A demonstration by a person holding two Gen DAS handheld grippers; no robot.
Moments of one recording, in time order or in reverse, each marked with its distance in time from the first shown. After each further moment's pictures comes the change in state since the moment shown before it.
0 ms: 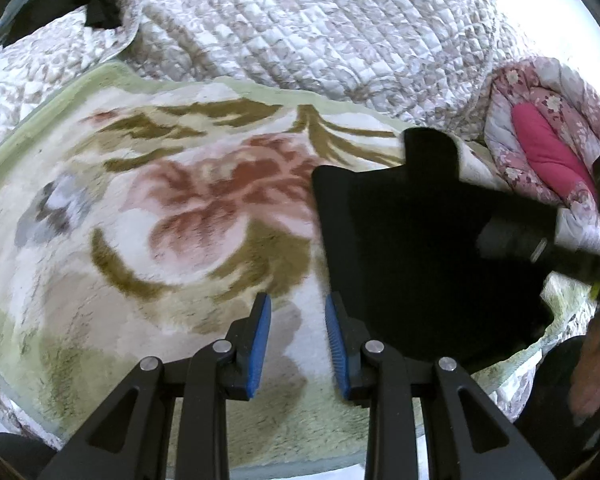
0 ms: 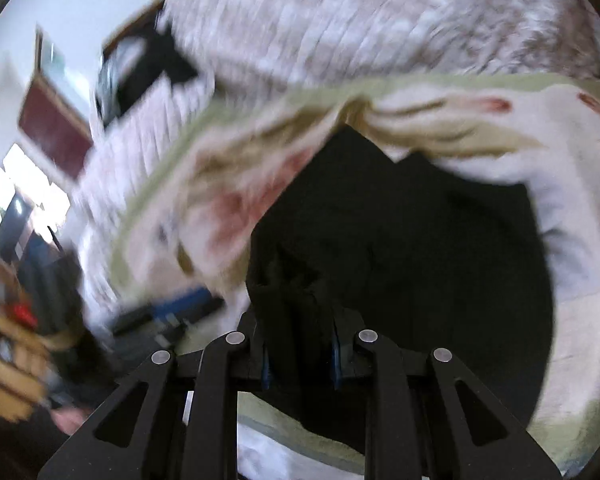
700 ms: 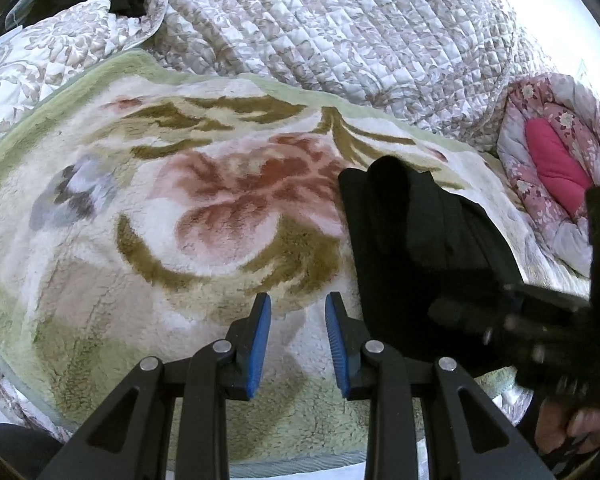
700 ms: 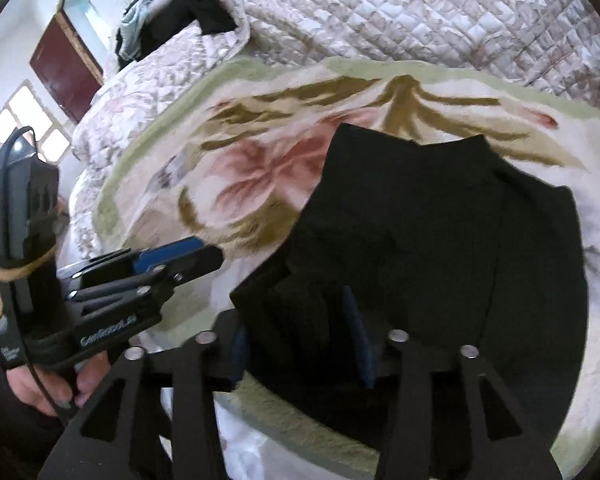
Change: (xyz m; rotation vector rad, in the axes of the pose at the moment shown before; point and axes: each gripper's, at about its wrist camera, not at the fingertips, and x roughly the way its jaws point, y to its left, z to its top) left arm -0.002 0.019 0.000 -0.053 -0.001 0.019; right arm 0.012 0.031 -0.011 -0.140 0.004 0.020
